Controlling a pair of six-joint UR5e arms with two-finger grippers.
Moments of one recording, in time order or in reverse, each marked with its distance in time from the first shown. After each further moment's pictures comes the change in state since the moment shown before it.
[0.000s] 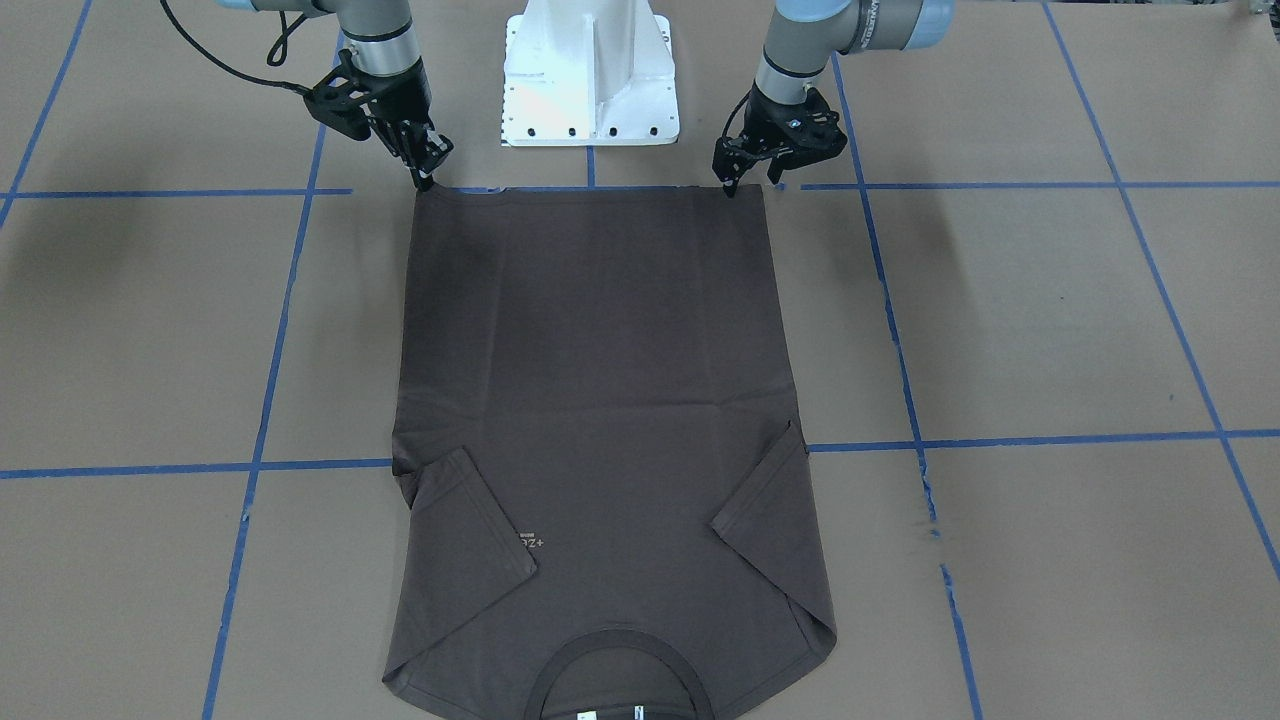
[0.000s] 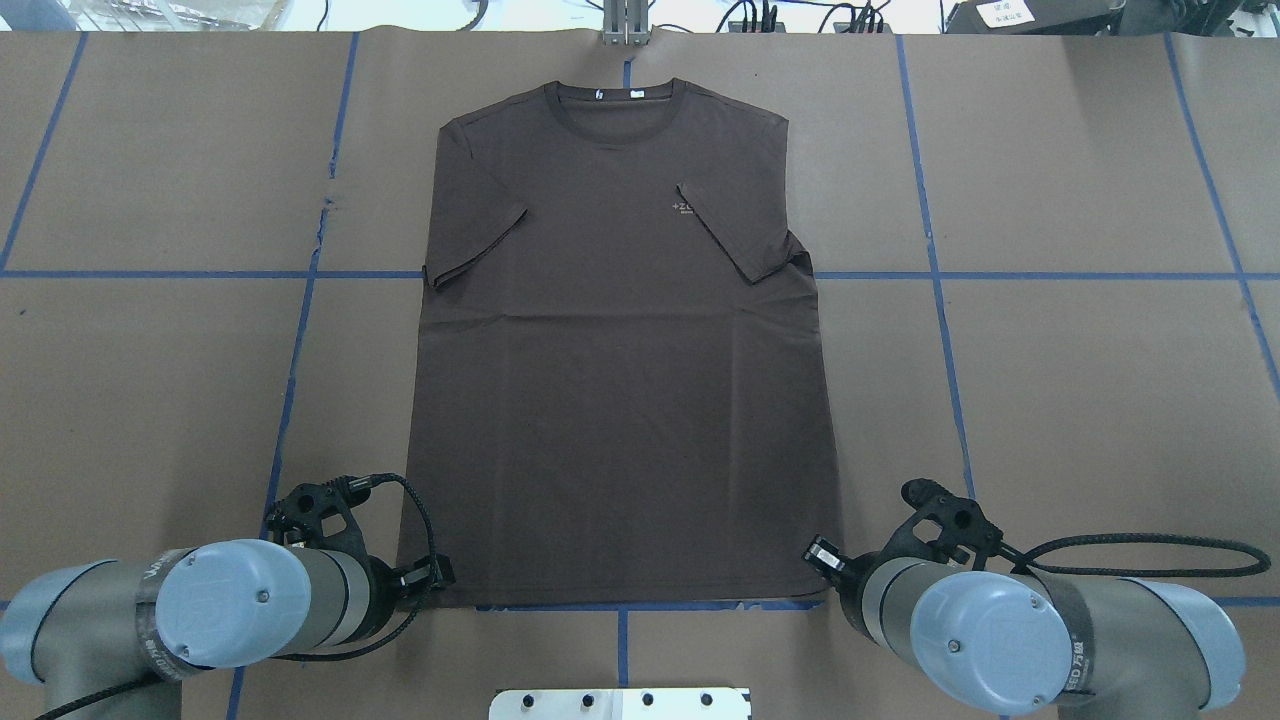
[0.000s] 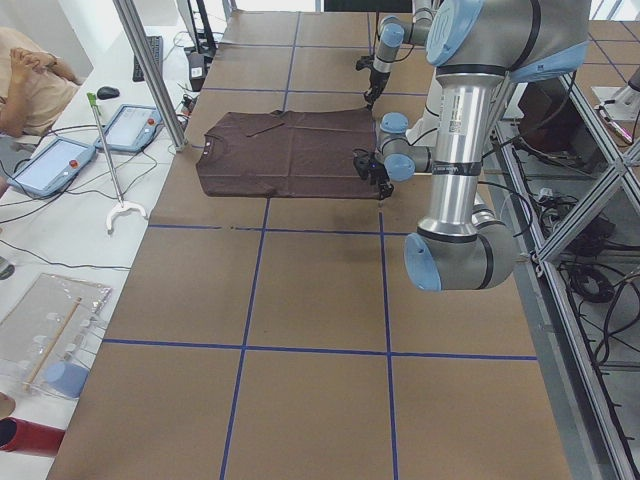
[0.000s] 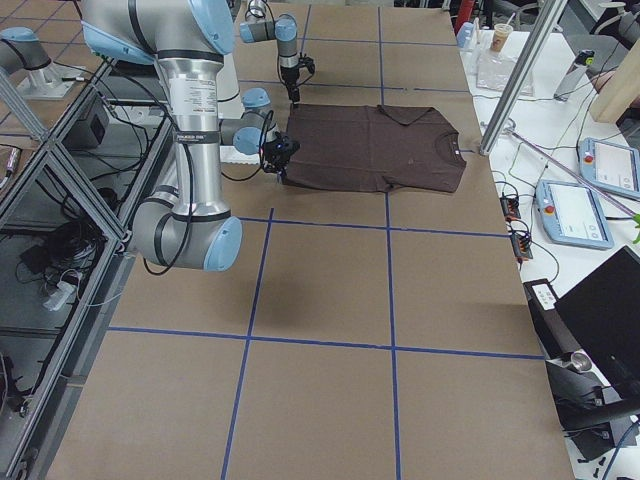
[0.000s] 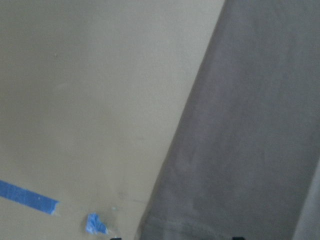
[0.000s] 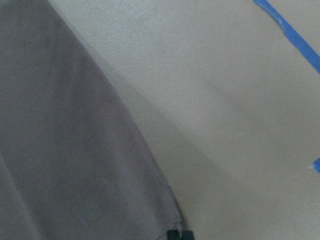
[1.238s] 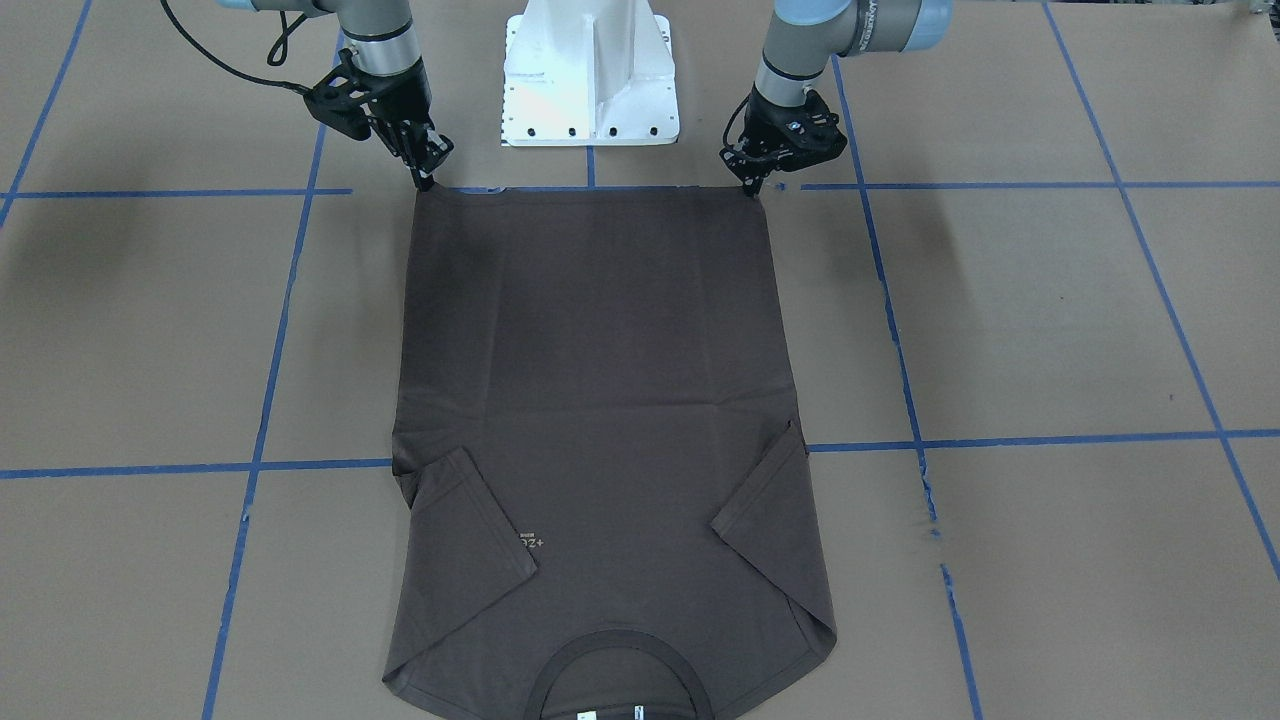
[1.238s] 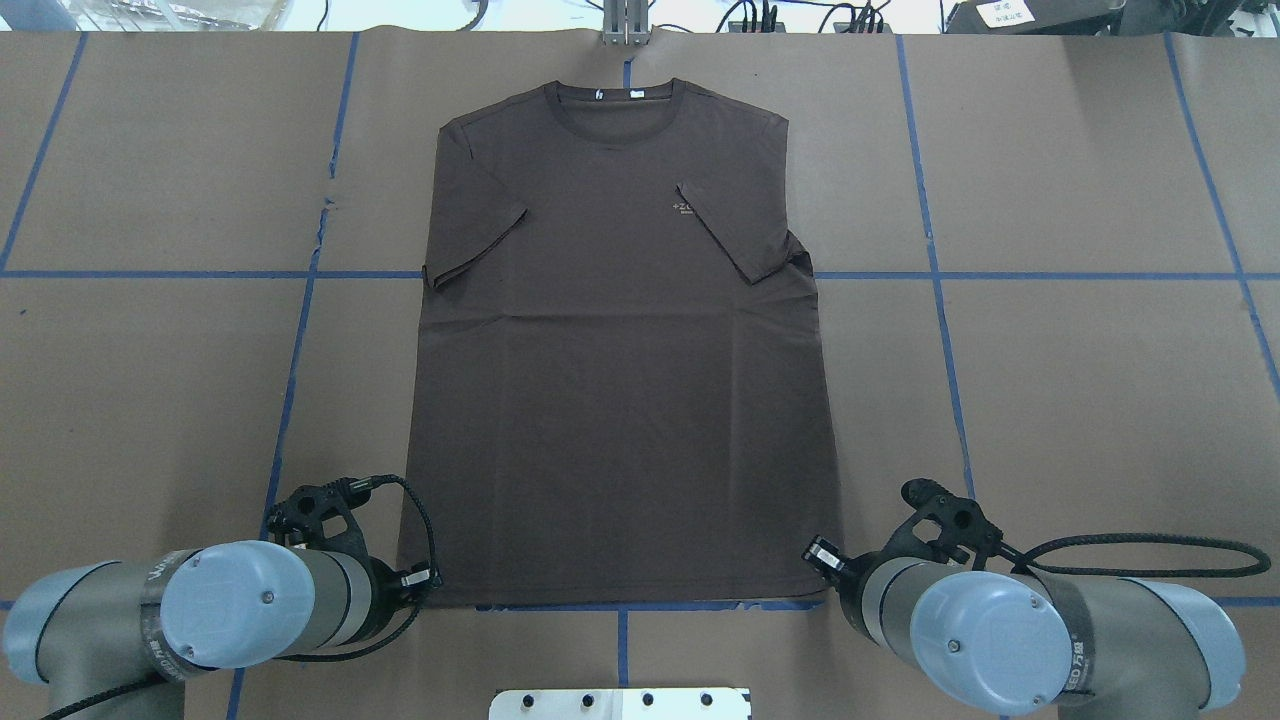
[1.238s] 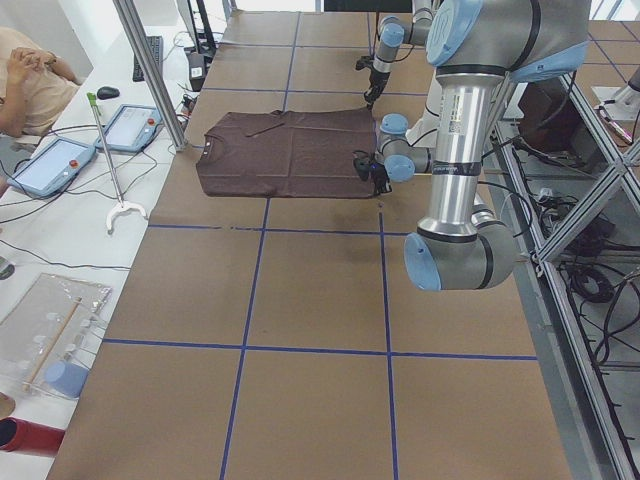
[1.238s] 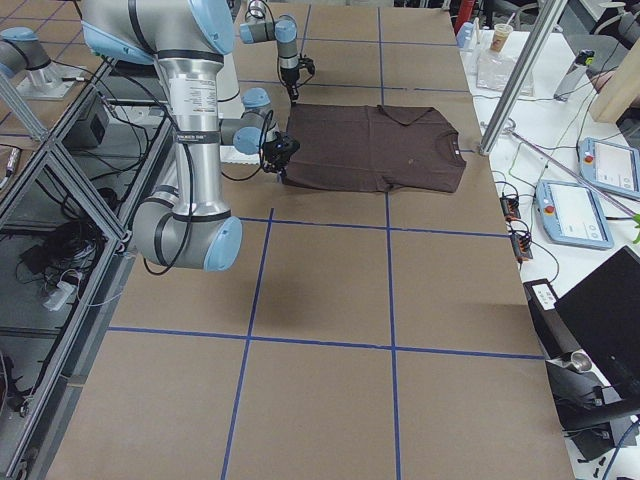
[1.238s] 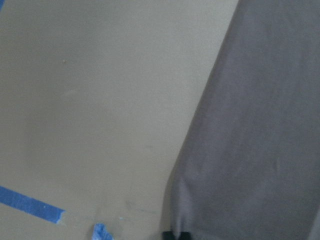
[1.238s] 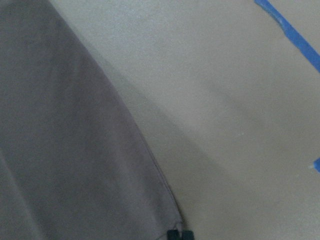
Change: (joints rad) left arm 0.002 -0.004 0.005 0.002 0.000 -0.010; right arm 0.000 0.000 0.001 -0.001 0.000 0.001
